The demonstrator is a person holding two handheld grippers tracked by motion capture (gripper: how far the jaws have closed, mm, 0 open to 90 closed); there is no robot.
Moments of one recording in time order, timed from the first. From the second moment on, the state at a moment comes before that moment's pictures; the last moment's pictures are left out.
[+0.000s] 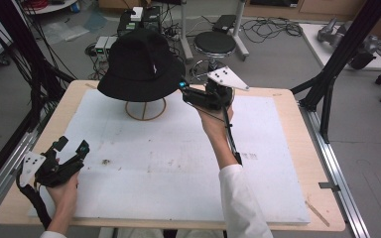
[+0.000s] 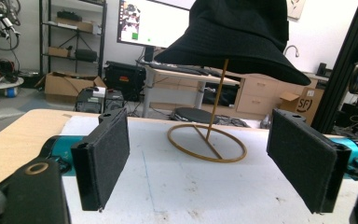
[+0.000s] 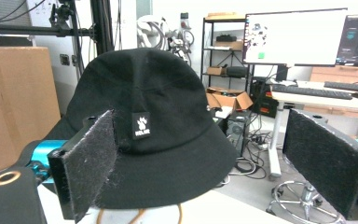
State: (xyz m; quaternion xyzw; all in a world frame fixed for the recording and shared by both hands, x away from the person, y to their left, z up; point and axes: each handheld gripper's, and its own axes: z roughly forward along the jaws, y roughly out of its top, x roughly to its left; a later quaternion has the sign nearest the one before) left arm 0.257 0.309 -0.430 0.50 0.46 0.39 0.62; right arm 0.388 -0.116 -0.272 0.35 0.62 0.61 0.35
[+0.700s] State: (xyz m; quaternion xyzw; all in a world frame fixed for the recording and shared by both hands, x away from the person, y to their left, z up) left arm 0.255 0.307 -0.434 0.51 0.46 0.38 0.62; right arm 0.335 -0.210 -0.312 0.41 0.59 0.59 0.37
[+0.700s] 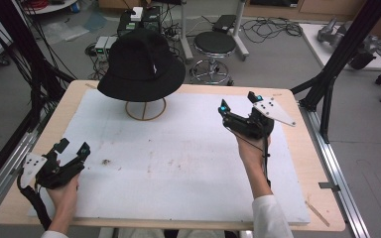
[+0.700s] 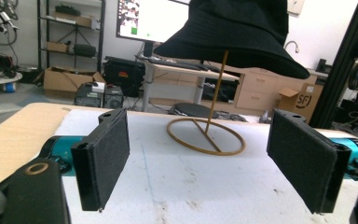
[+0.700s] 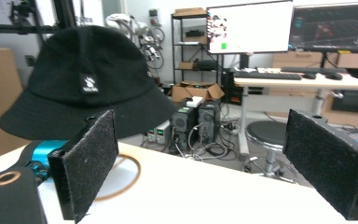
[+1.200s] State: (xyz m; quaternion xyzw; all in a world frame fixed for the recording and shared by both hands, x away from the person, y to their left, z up) left arm 0.256 0.306 -0.436 0.51 0.46 0.38 0.62; right arm 0.312 -0.247 -0.354 0.46 0.57 0.58 0.36
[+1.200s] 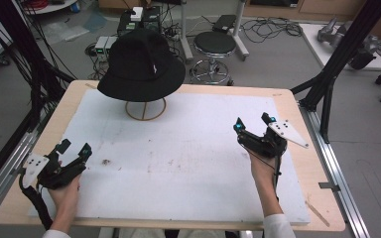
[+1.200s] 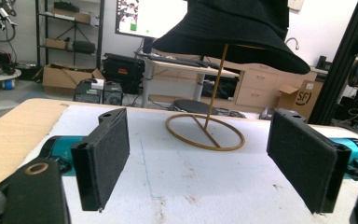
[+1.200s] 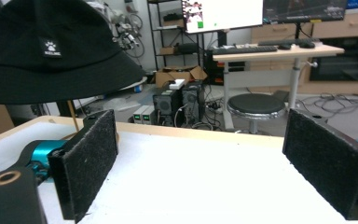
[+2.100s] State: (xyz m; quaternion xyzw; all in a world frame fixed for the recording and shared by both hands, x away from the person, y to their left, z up) left arm 0.259 0.298 -0.437 0.52 0.46 0.38 0.62; right arm 0.245 -0.282 -0.401 0.49 0.57 0.53 0.39
